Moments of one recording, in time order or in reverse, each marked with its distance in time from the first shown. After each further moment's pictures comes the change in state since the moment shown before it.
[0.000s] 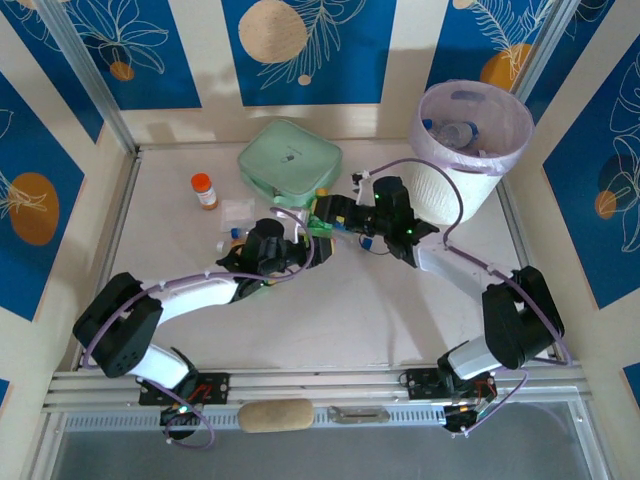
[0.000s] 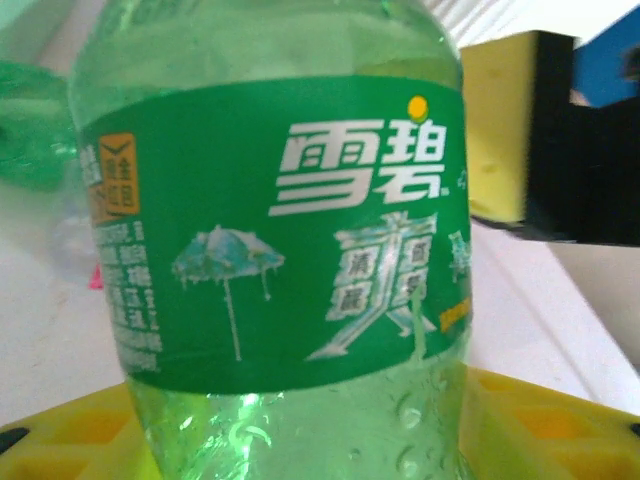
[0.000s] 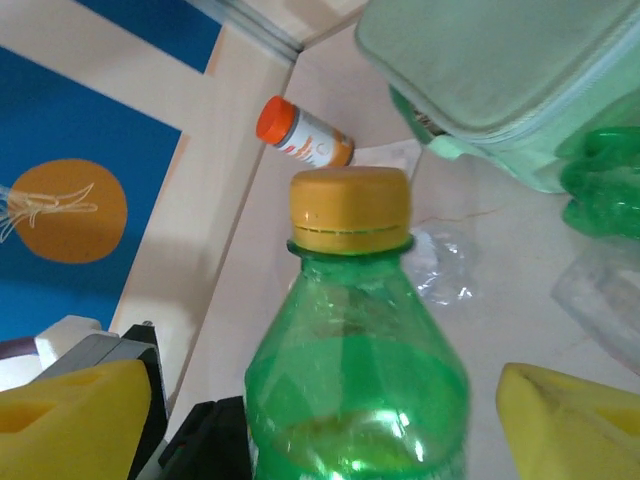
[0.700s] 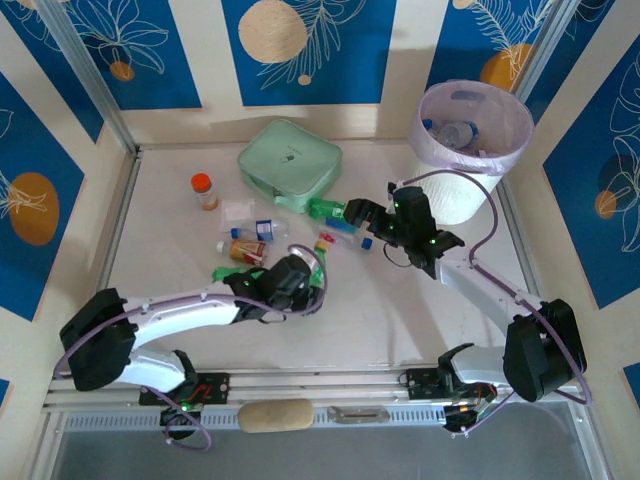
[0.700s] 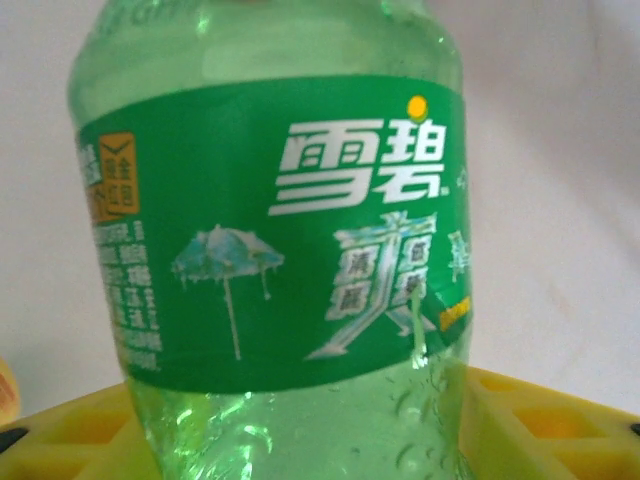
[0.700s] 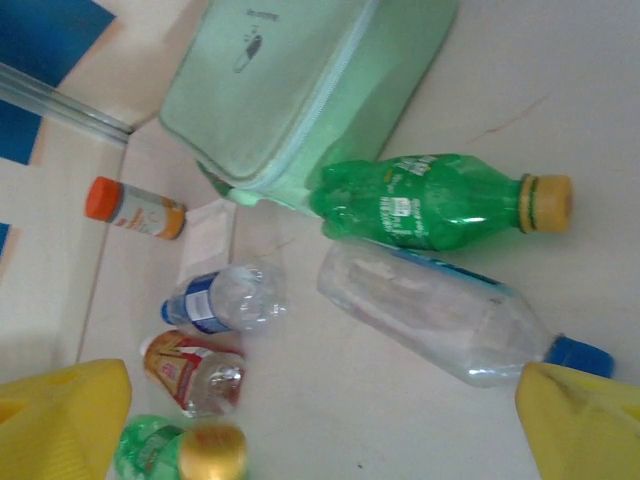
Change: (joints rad) left arm -0.216 -0.135 0.025 -0.633 -0.340 0.045; right arm -0.074 -0.200 -0.095 -0.242 0.307 -0.009
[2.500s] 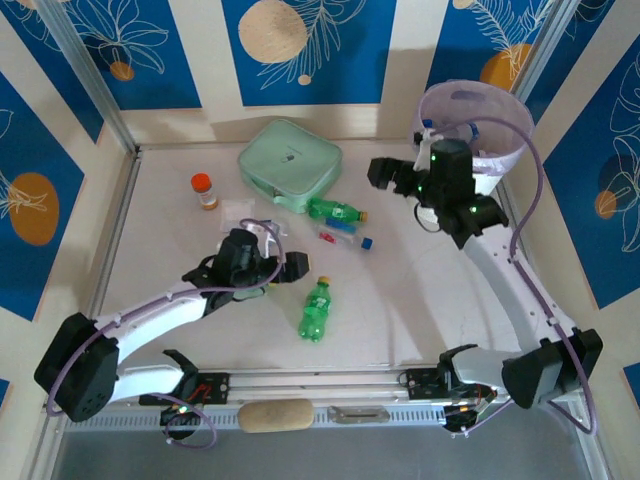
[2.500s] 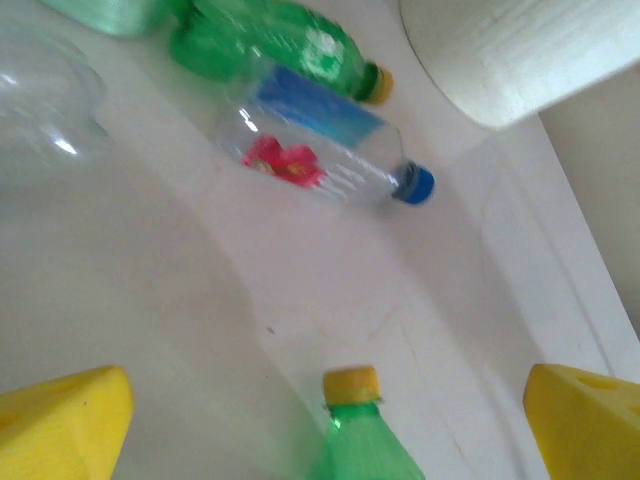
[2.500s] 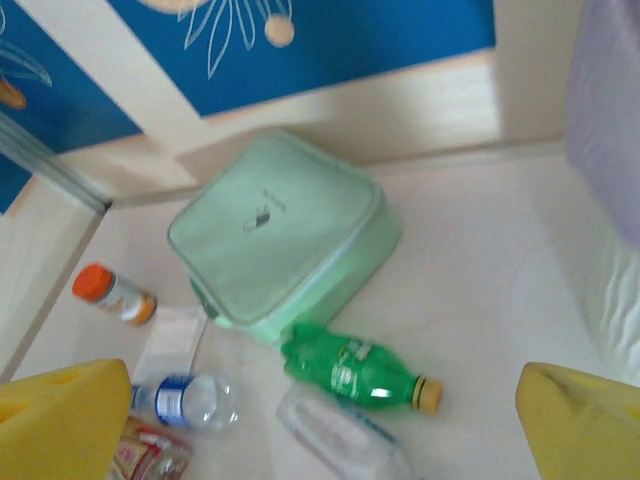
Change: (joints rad) left arm 0.264 -0.144 -0.149 0.234 0.342 -0.089; right arm -0.114 -0.065 0.383 -0.383 0.073 -0.335
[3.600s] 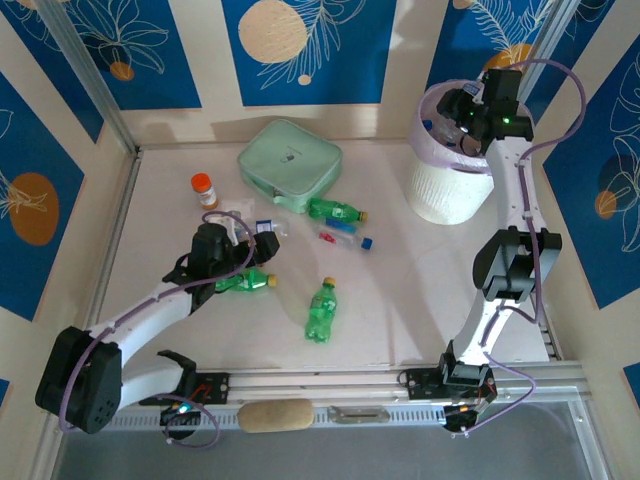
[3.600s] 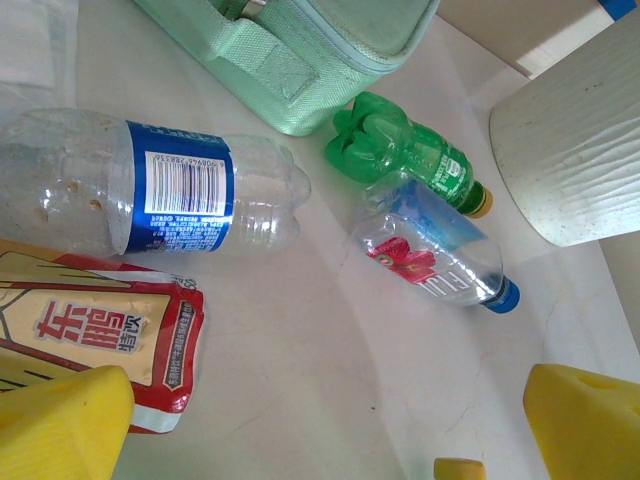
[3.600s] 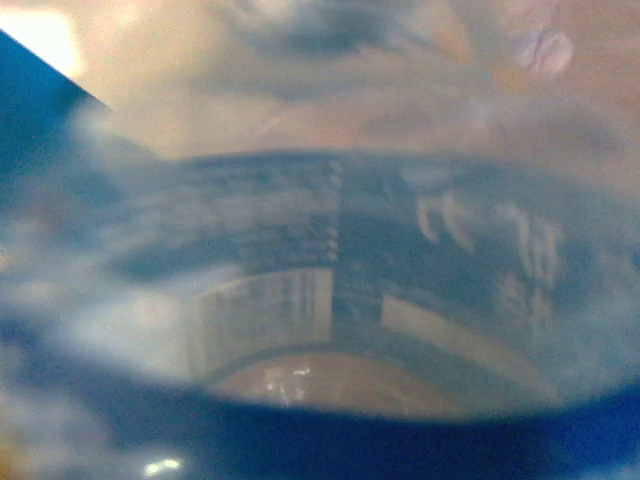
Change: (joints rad) left arm 0.277 -0.046 -0.068 0.097 -0.024 -0.056; right arm -0.426 0.678 0.790 -0.194 -0.046 0.058
